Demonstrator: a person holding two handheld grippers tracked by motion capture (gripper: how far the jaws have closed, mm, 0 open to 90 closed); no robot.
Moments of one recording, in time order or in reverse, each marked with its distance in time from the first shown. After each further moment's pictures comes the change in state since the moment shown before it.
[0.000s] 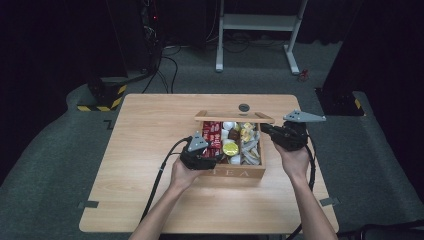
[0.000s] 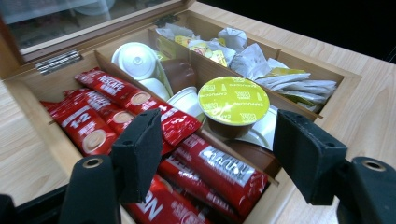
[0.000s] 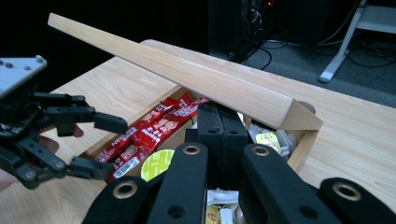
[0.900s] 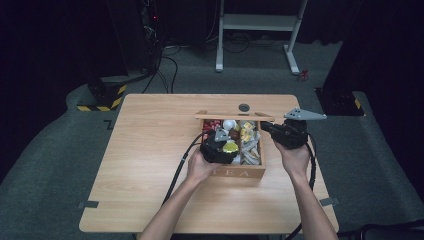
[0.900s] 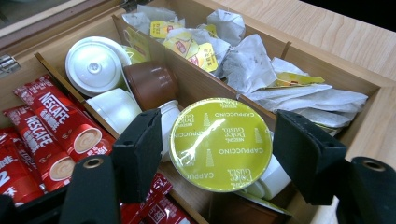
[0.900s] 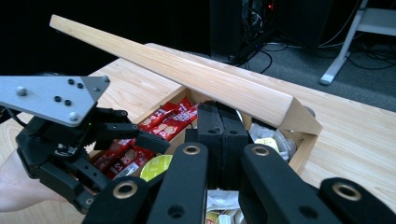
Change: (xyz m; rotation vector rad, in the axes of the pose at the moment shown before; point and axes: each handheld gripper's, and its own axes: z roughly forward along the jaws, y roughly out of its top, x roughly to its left) left arm -0.013 0.030 0.052 0.157 -0.001 0.016; right arm -0.002 0.003 0.001 -0.008 0.005 0.004
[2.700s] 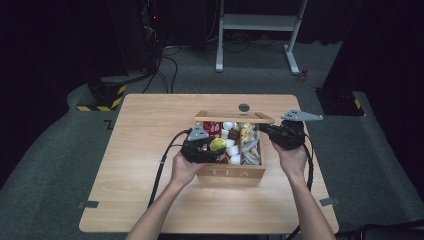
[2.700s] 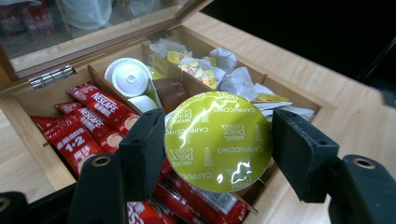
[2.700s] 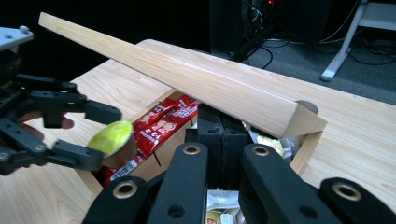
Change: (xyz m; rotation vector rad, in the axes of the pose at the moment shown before) left arm 0.019 -0.017 -0.065 -0.161 -0.055 -0.101; right arm 0.000 -0.005 0.008 0.011 -0.002 0.005
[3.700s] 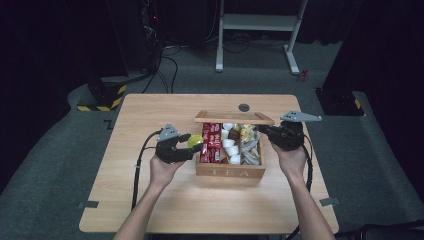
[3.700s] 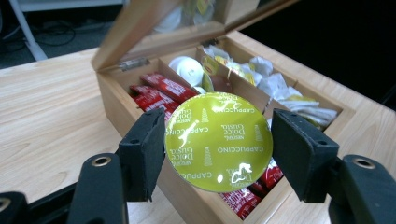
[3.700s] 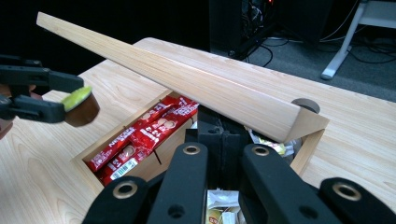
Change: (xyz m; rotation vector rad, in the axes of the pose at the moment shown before) left arm 0.035 -0.019 -0.056 -0.093 0.078 -0.102; right arm 0.001 -0.002 0.001 0.004 -0.001 0.004
